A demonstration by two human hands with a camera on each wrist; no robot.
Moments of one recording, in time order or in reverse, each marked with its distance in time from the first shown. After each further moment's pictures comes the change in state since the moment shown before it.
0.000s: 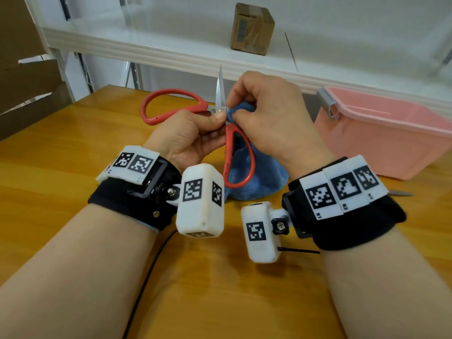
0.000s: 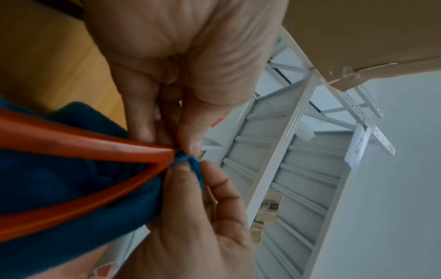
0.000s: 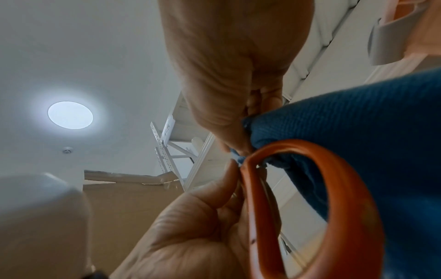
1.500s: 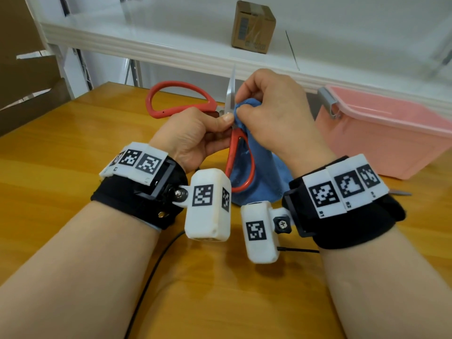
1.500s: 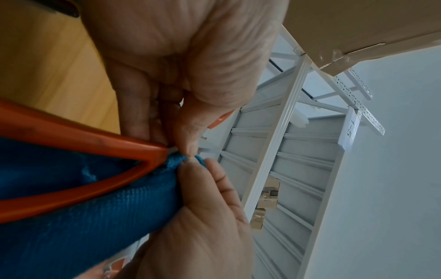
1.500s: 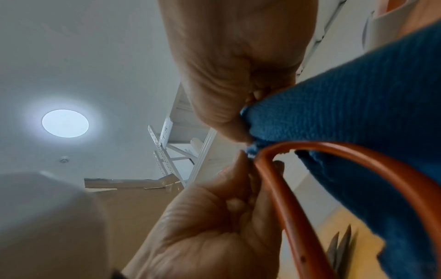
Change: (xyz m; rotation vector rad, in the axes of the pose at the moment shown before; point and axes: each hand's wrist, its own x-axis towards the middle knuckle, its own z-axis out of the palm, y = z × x) left_hand -0.009 0.000 0.008 0.072 -0.039 0.023; right_hand 0.003 0.003 0.002 0.033 0.028 0.105
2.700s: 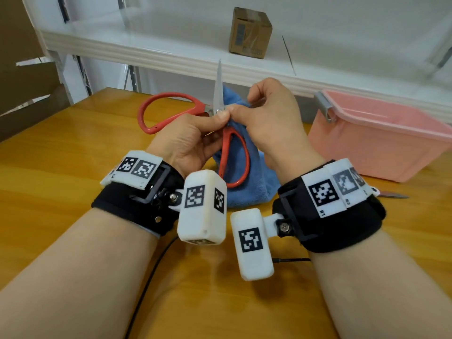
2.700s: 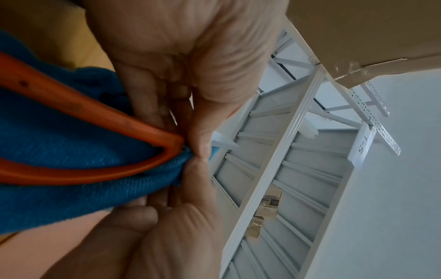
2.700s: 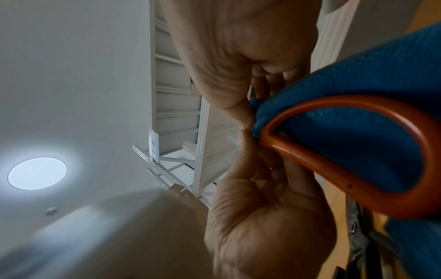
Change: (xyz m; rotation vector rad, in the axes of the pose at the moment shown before) left_hand 0.005 -0.004 0.001 -0.176 0.039 0.021; right_hand 0.002 0.002 0.020 0.411 0.133 0.217
